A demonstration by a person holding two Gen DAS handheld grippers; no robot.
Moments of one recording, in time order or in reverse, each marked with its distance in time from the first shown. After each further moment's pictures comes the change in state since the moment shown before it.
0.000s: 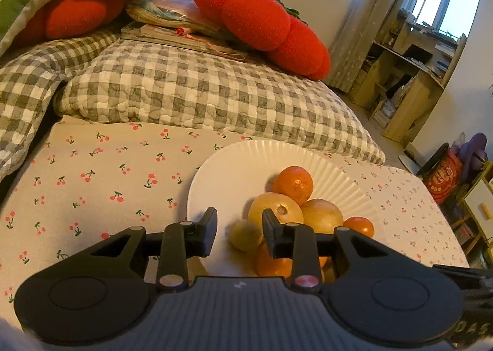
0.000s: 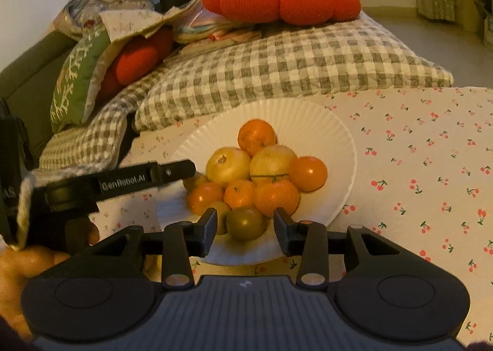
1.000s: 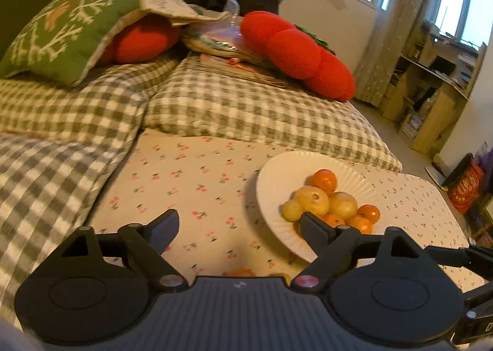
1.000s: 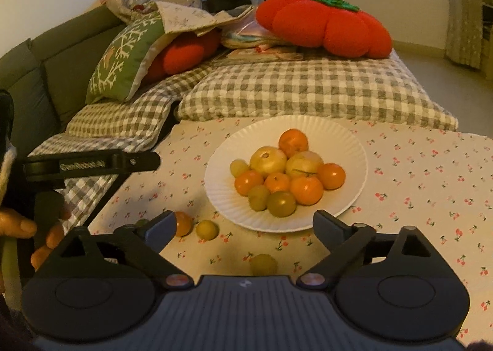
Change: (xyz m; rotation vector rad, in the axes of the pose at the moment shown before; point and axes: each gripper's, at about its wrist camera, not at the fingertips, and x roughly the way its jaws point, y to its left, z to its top) left arm -0.105 0.020 -0.018 -0.014 -0.061 0.159; right arm -0.042 0.040 -0.021 -0.203 -0.005 0.019
